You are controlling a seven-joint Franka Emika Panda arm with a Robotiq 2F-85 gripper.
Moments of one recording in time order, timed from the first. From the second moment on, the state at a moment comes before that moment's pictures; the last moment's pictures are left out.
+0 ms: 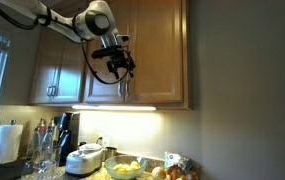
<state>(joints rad) -0.04 -0.42 -0.05 -1.84 0.02 2.15 -0.04</state>
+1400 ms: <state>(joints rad) -0.01 -0.07 -0.01 -1.48 0.12 2.02 -0.06</state>
